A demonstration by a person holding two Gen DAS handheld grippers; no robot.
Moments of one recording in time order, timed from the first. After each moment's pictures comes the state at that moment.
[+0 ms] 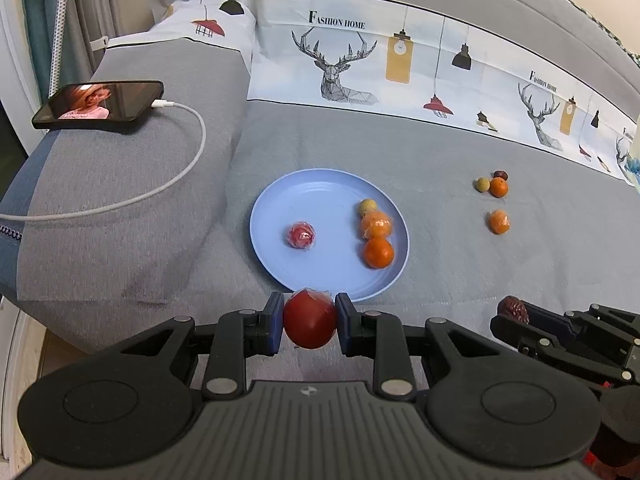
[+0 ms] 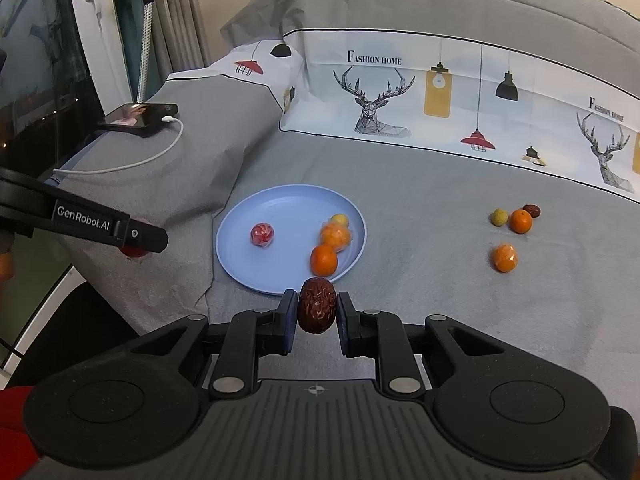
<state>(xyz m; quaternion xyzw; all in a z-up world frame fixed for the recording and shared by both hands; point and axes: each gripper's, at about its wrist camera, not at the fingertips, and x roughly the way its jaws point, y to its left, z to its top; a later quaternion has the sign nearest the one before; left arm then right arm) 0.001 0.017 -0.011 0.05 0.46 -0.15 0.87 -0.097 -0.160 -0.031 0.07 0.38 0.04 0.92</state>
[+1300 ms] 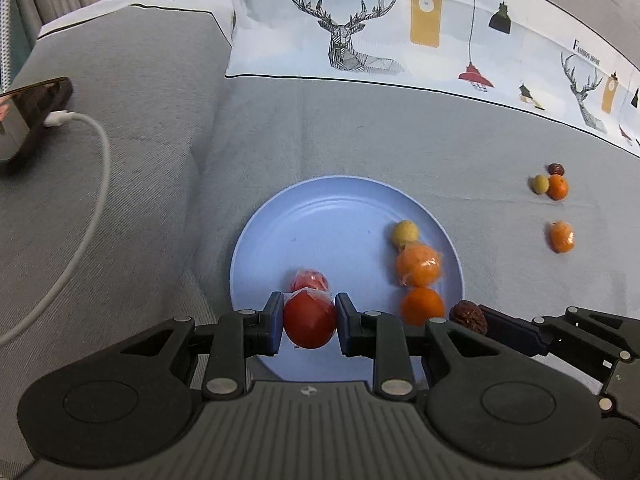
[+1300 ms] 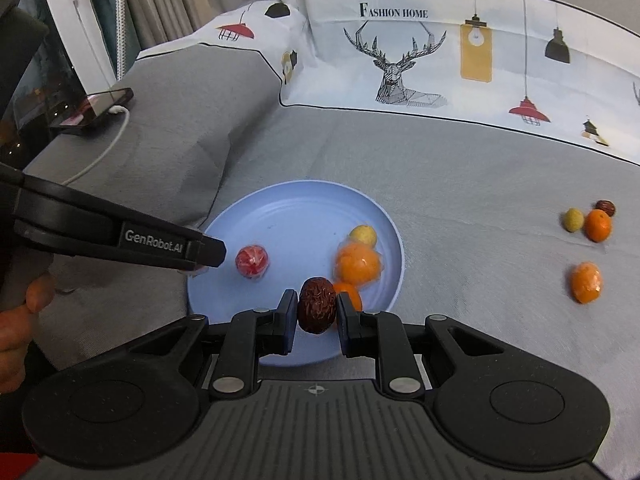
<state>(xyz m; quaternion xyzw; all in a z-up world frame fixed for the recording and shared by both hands) 0.126 -0.031 -0.086 0.09 0.51 -0.14 0.85 0.033 -0.160 -0.099 0.10 0.43 0.08 0.90</state>
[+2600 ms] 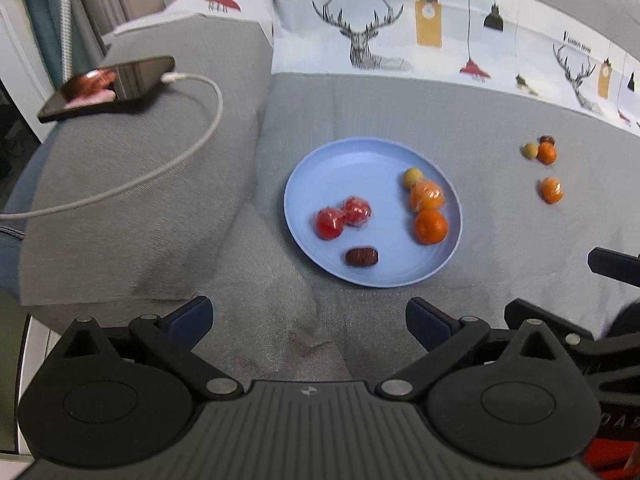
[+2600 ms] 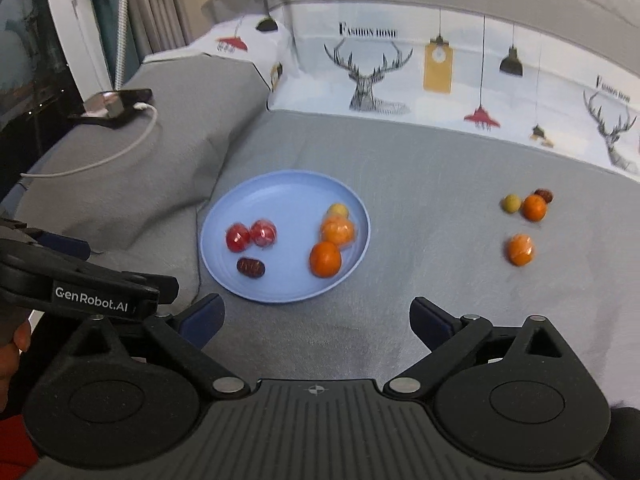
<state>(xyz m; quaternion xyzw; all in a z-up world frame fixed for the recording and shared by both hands) 0.022 0.010 -0.045 0.11 0.48 -0.11 0.87 -0.061 -0.149 -0.043 0.08 0.41 0.03 0.91</state>
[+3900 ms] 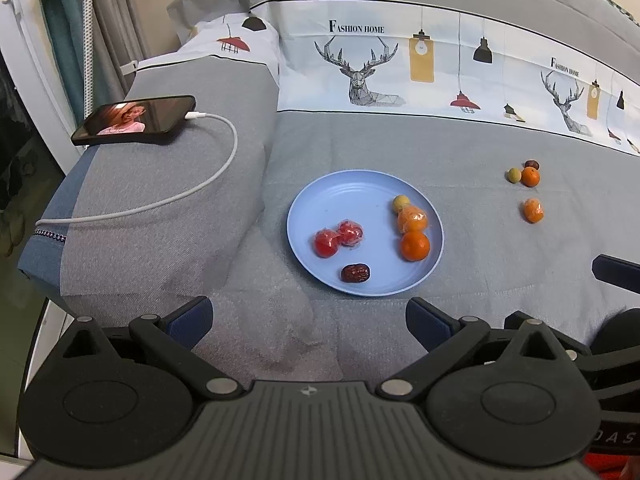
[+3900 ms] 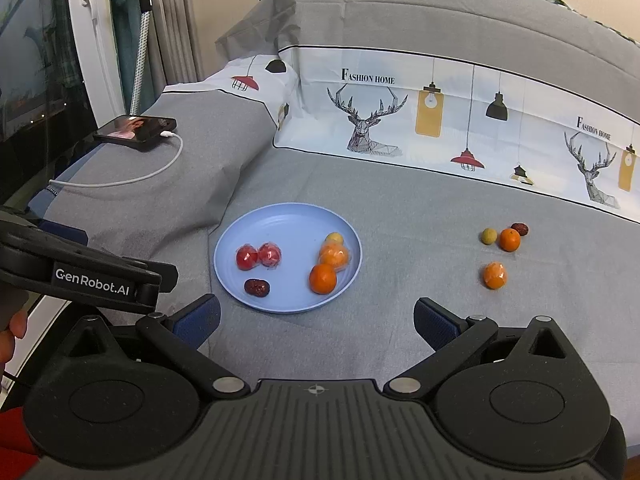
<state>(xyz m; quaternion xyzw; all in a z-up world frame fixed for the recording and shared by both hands) -0.016 0.012 -0.016 0.11 0.43 -0.10 0.89 -0.100 -0.144 -0.018 0.06 0.37 0.02 0.93</state>
